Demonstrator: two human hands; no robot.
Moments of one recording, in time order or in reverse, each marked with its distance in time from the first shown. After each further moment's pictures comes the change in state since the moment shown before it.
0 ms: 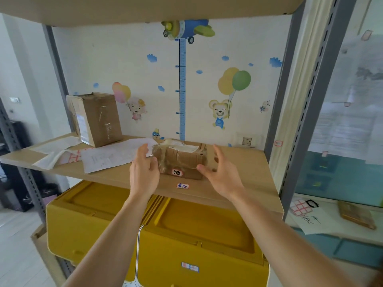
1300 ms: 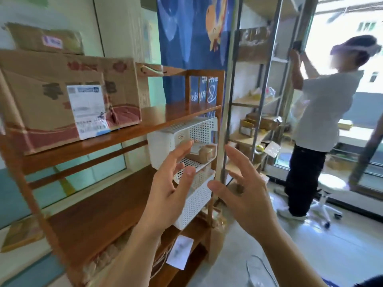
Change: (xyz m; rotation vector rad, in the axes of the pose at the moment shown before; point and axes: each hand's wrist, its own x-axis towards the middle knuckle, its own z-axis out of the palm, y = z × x) left_hand -0.634 0.572 0.606 -0.983 -1.254 0.681; right_hand -0.495 0.389 -0.751 -0.301 0.967 0.278
